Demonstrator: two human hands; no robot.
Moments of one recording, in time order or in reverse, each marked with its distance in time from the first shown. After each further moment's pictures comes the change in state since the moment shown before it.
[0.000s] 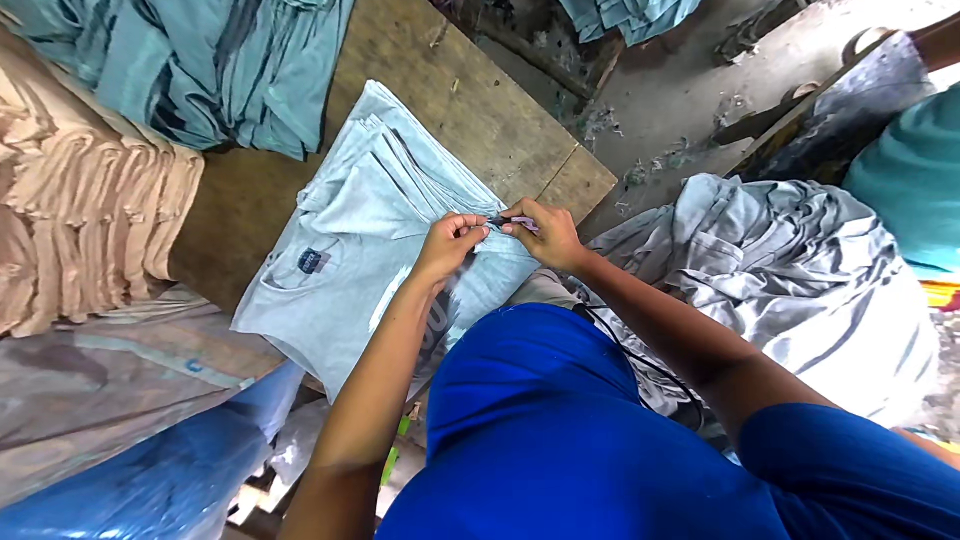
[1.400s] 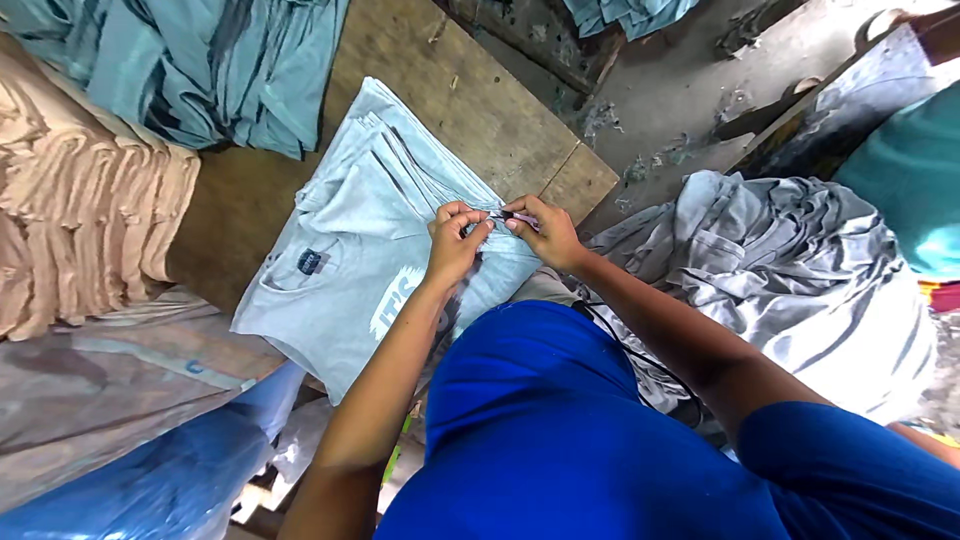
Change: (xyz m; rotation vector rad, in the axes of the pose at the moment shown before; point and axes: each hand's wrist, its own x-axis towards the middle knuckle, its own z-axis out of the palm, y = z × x) left_hand 0.002 -0.009 0.014 0.059 0.155 0.094; right_hand 0.000 0.003 0.004 0.117 -0.012 0.093
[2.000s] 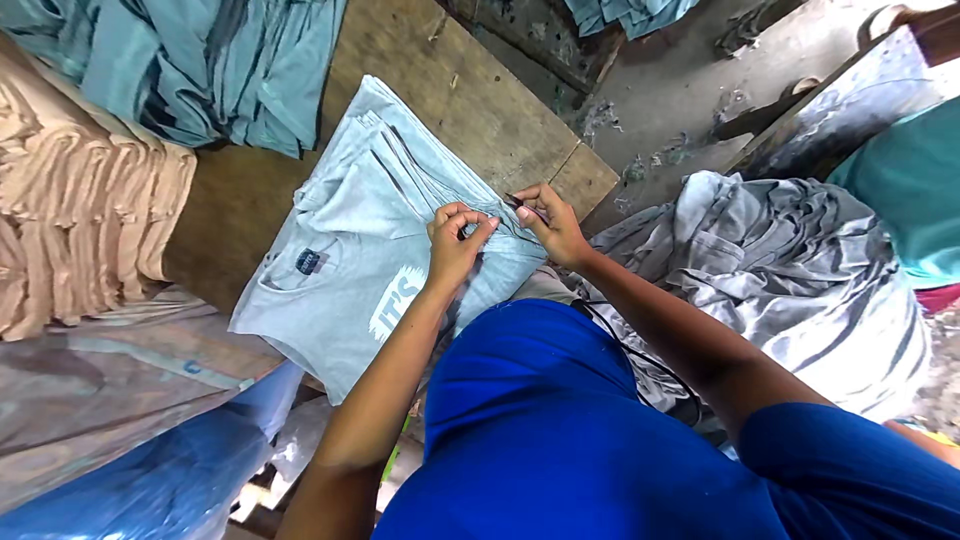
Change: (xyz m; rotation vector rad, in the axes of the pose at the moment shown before) left_hand -0.004 0.001 0.002 -0.003 0.057 -0.002; right_hand 0.002 0.001 -0.005 0.228 0.035 0.041
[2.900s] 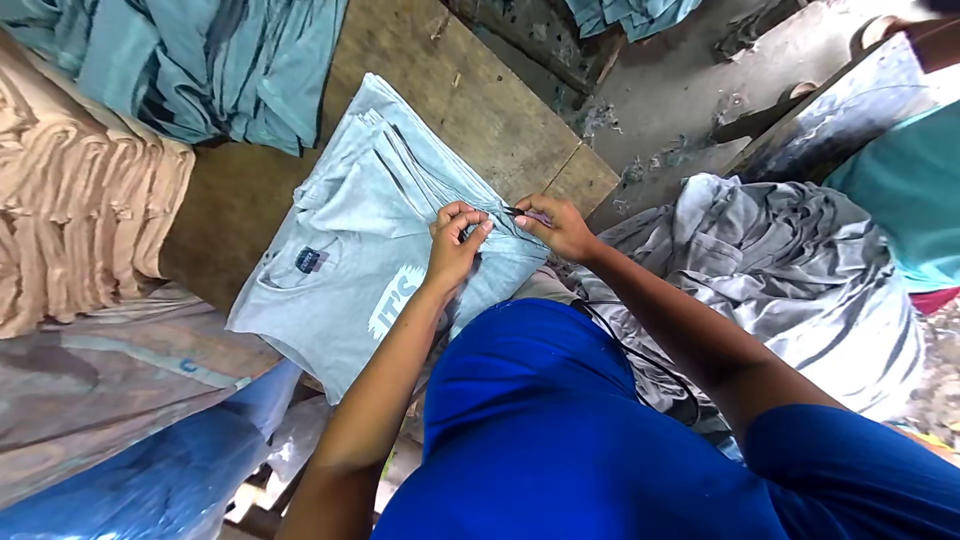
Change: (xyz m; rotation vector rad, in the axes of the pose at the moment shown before) left_hand 0.002 -0.012 -0.003 -0.058 -0.063 0.054; right_hand 0.006 0.001 -0.018 -0.202 -0.202 0.046
